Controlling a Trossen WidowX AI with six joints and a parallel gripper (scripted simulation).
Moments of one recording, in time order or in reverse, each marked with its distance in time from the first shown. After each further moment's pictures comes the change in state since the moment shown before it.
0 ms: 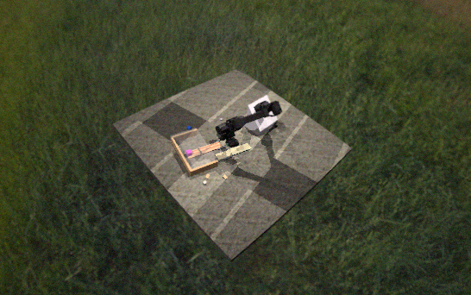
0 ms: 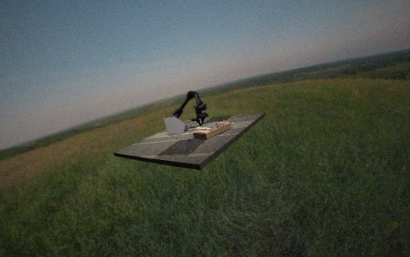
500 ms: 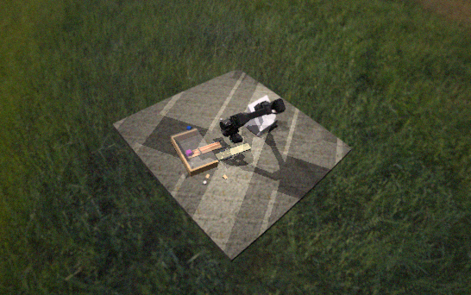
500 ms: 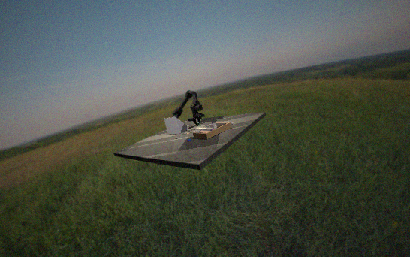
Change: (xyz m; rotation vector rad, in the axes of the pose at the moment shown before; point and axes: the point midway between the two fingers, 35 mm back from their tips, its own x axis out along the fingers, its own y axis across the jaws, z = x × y) arm -0.003 -0.023 -0.037 0.003 0.010 0.000
